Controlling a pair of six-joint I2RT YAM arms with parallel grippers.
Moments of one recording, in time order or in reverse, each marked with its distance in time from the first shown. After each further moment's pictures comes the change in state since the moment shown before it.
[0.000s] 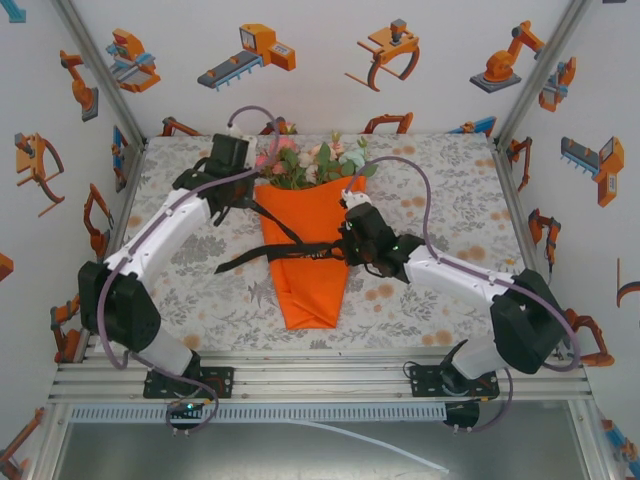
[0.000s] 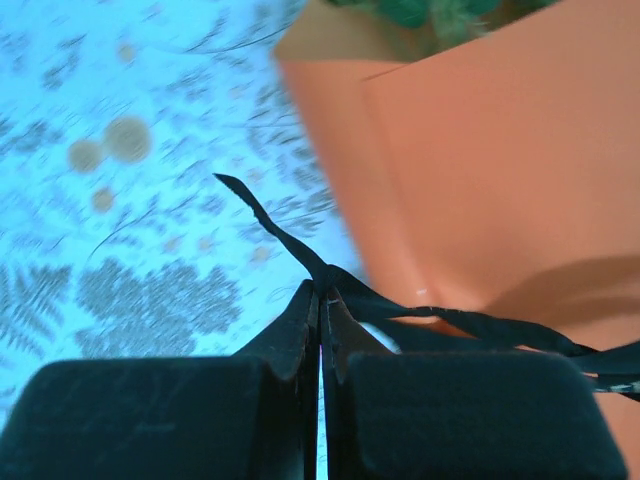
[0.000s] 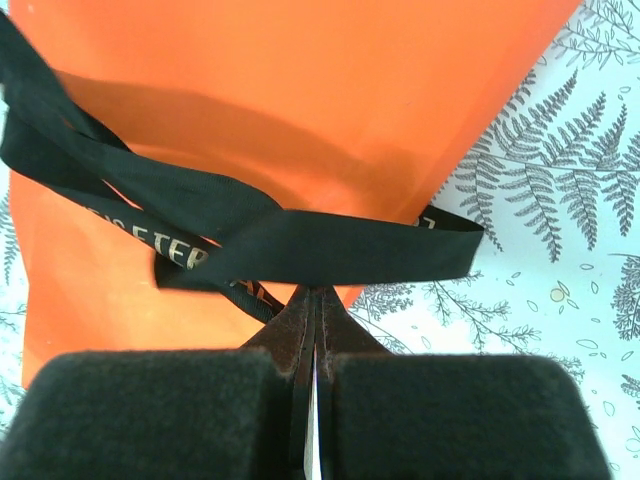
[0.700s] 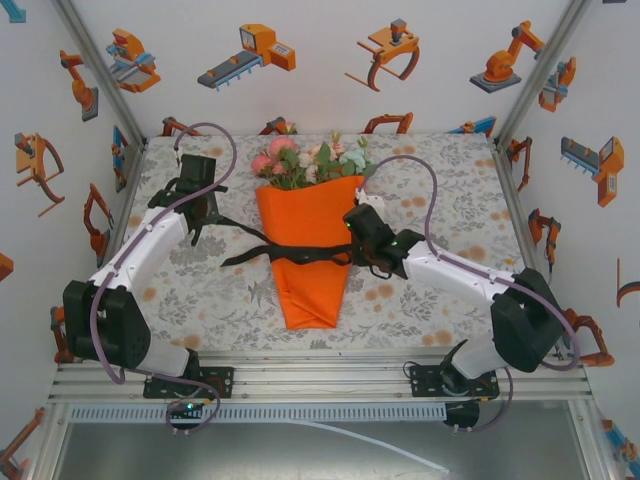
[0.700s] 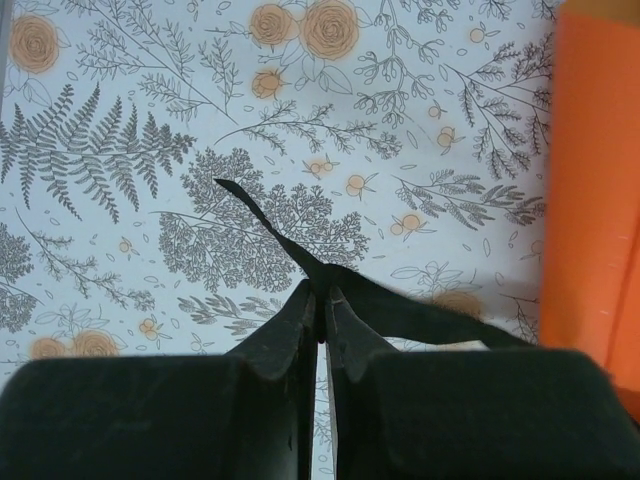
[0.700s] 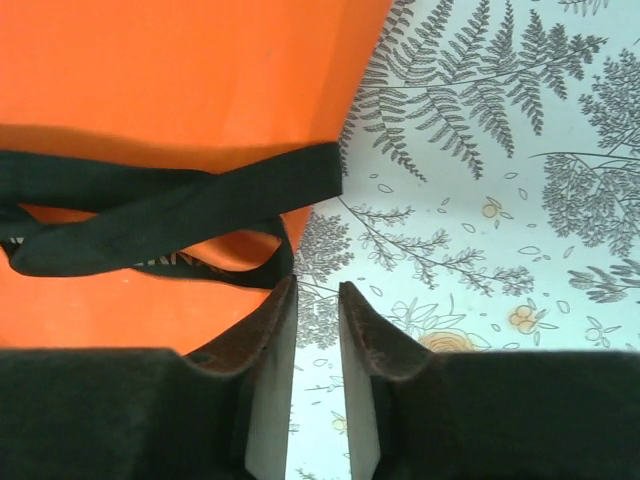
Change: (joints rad) left arm 0.154 -0.098 -0.209 0.038 -0.175 -0.188; right arm 0.001 0.008 0.050 -0.193 0.172 0.182
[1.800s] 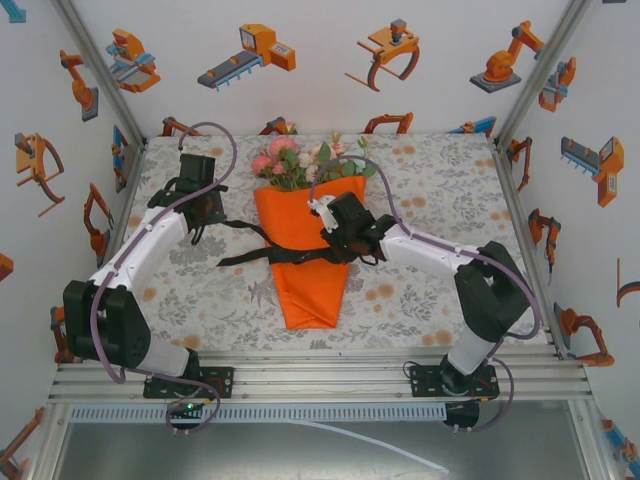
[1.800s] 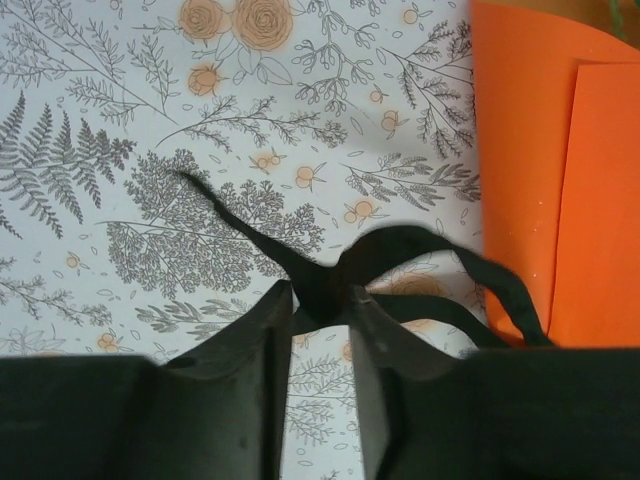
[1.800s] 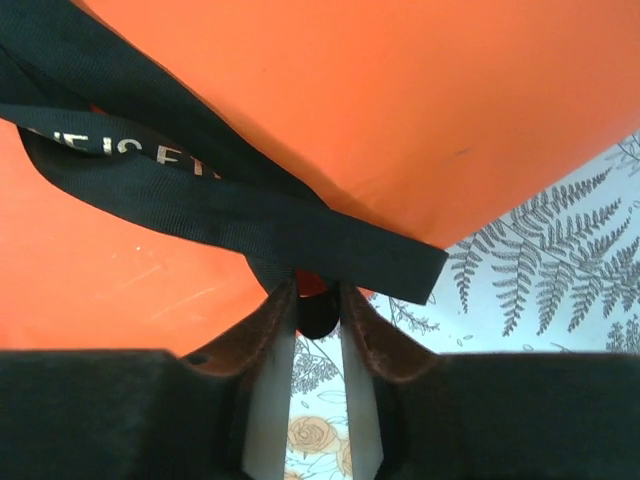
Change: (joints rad) left arm 0.005 0.001 0.000 0.013 0.128 0.018; right arm -0.019 0.232 0.161 0.030 -0.302 -0.586
